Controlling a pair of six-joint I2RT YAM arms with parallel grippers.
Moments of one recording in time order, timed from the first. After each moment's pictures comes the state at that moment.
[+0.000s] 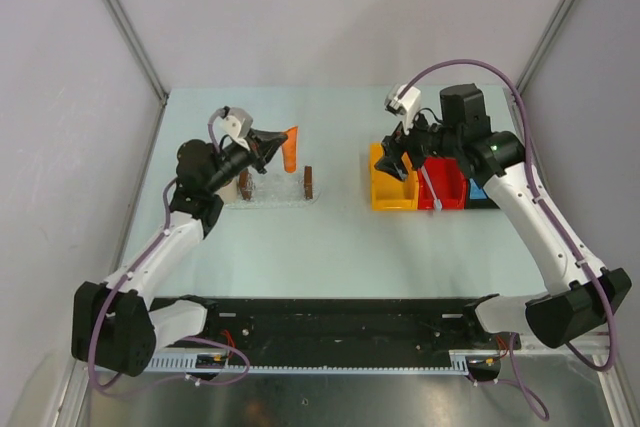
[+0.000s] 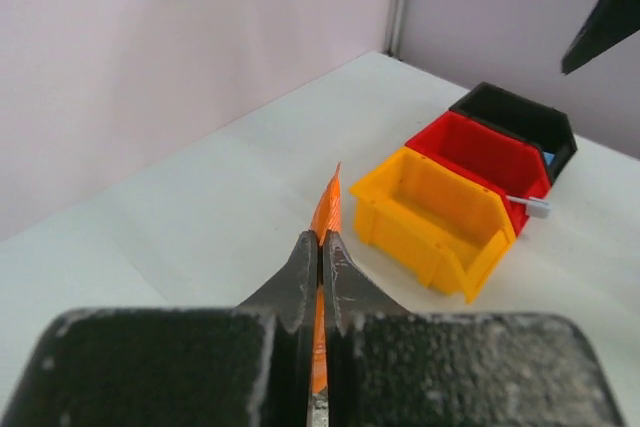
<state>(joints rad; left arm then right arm) -0.26 1.14 0.78 0.47 0.59 -0.09 0.42 1.31 1.45 -0.71 -0.53 -0.37</state>
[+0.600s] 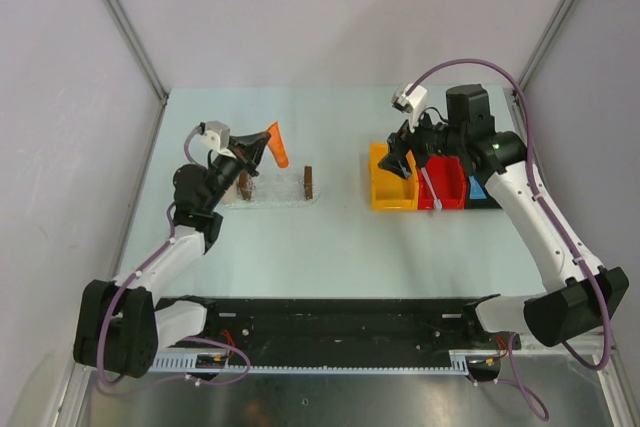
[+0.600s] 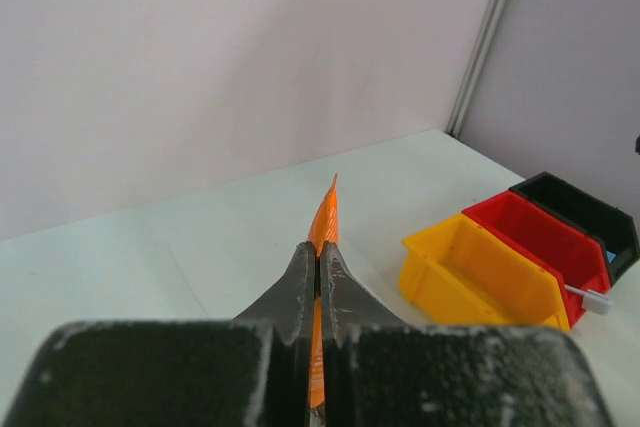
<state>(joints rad) -0.20 1.13 0.55 0.84 0.39 -0.24 0.36 1.32 1.42 -0.69 -0.58 -0.35</state>
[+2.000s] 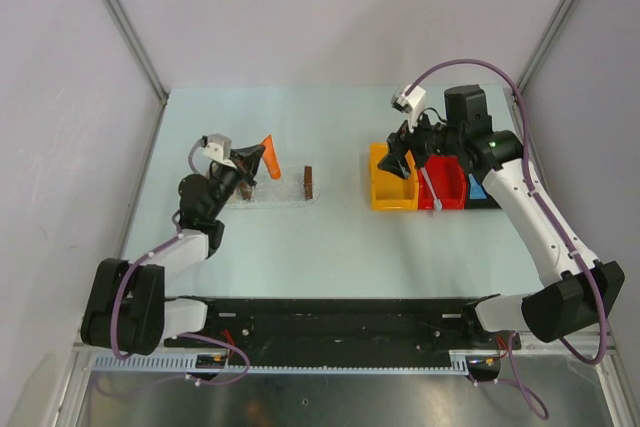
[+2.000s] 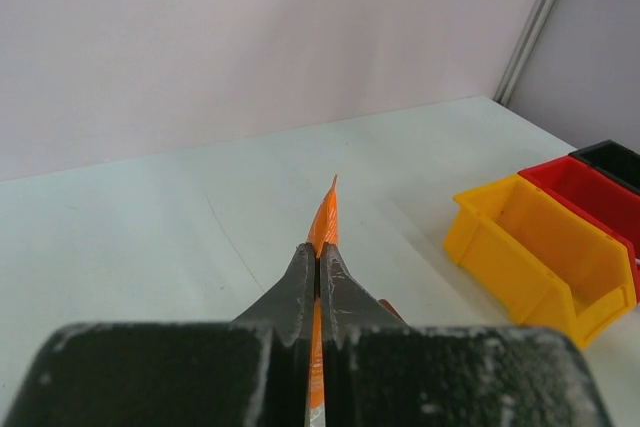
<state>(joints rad) -0.16 1.24 0.42 1.01 0.36 -0.21 0.34 1.34 1.40 -0.67 -0.61 -0.34</state>
